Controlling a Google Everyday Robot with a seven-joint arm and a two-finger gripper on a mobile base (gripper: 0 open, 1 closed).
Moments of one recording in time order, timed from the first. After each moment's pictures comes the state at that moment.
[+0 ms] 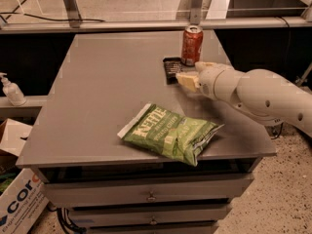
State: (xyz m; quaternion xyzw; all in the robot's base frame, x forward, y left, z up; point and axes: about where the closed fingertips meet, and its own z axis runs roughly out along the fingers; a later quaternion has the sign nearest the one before) arm 0.670 -0.117 0.839 -0.26 0.77 0.09 0.57
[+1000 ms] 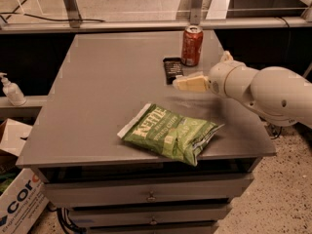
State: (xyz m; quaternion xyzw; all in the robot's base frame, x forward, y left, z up) arm 0.663 -0.136 0.857 -0.27 0.76 0.08 0.59
